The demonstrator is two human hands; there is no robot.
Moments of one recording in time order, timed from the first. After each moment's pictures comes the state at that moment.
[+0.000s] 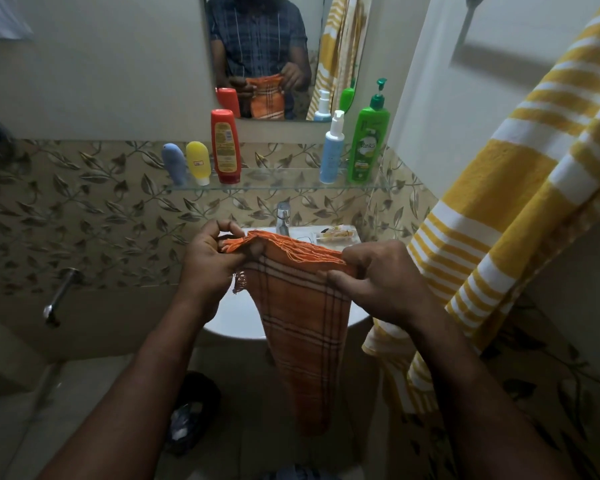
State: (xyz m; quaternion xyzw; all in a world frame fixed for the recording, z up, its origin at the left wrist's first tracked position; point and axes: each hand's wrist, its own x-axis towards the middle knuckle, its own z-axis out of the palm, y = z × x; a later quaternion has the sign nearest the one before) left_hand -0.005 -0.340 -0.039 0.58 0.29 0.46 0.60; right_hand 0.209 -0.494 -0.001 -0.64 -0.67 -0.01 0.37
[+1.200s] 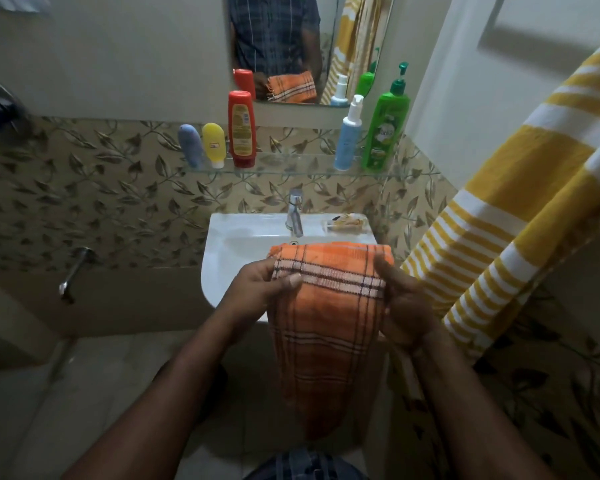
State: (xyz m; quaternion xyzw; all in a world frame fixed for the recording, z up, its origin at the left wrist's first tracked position) left_hand -0.009 -0.375 -0.087 0.60 0.29 0.29 0.69; right_hand 0.200 -0.501 -0.074 -0.45 -0.24 0.54 0.67
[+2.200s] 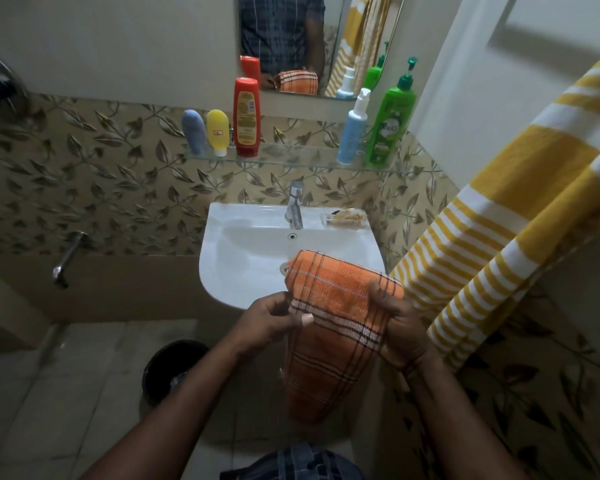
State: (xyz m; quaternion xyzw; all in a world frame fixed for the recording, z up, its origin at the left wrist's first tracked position) left_hand -0.021 -0.410 -0.136 0.57 0.29 0.20 0.74; right_hand 0.186 -0.525 -0.106 -0.47 -0.19 0.53 0.68
